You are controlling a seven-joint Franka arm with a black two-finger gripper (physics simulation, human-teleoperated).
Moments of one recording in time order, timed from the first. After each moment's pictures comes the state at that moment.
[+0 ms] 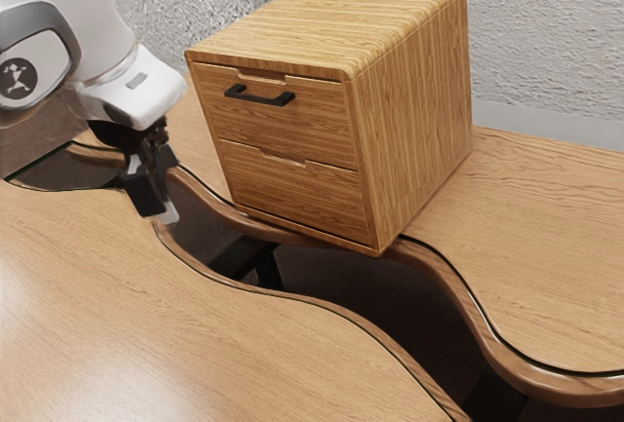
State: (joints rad) arm 0.03 -0.33 0.01 -1.81 0.13 1.70 0.83
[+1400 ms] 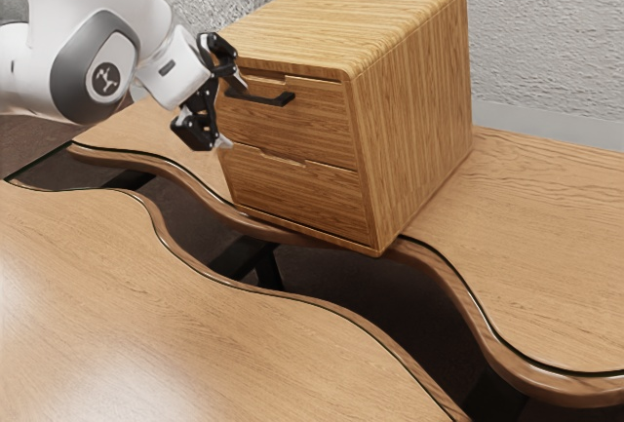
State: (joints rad) arm 0.08 -0.07 0.08 -1.70 0.03 2.20 1.41
